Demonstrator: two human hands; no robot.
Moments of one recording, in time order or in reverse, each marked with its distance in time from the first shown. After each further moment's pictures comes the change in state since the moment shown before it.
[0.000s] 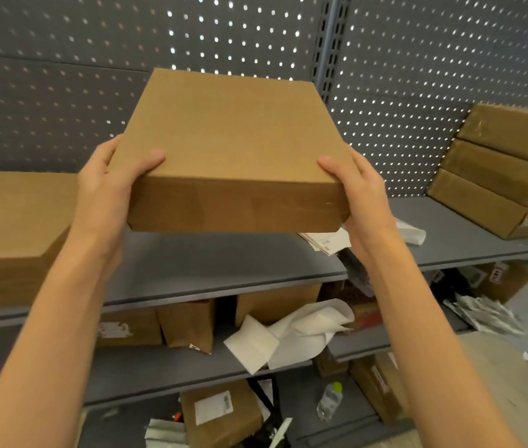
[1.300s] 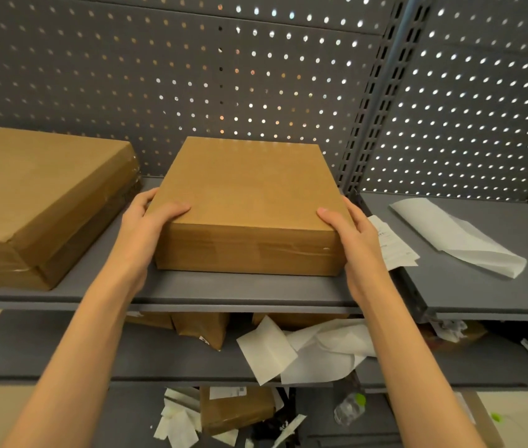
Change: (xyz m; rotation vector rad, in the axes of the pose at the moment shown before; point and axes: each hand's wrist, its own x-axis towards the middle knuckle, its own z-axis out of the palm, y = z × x) left_hand 0.019 -0.116 0.008 0.220 0.122 -0.301; right_hand 0.053 0.124 0.005 0.041 -0.123 0.288
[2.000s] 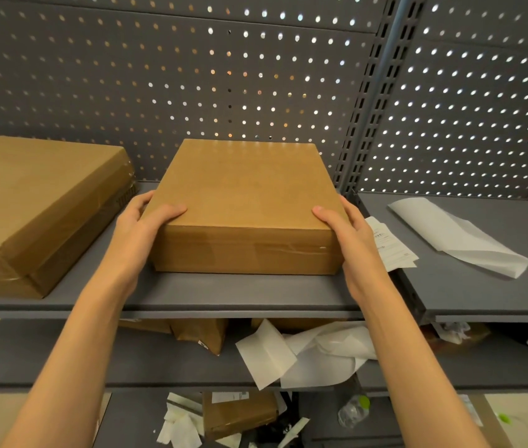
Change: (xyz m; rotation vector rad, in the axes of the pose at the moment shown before) left_hand 0.001 0.005 0.003 0.076 -0.023 0.009; right_hand 0.008 -0.001 -0.005 0.008 -0.041 0.045
